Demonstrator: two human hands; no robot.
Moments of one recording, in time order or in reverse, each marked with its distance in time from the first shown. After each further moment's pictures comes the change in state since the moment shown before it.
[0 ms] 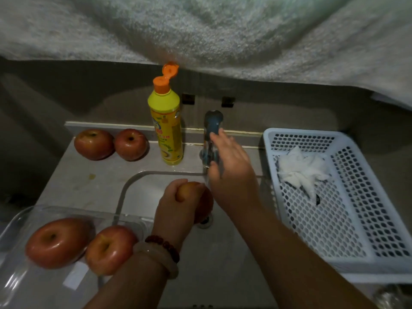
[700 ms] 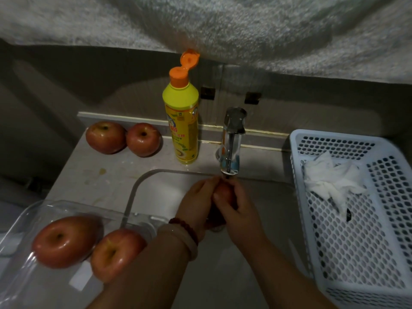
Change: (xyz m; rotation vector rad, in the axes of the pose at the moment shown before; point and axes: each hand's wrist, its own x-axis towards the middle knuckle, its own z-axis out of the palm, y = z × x) left_hand 0.039 -0.002 0.019 -0.261 -0.188 -0.280; right_hand -0.047 0.024 0.037 0.719 -0.346 0.518
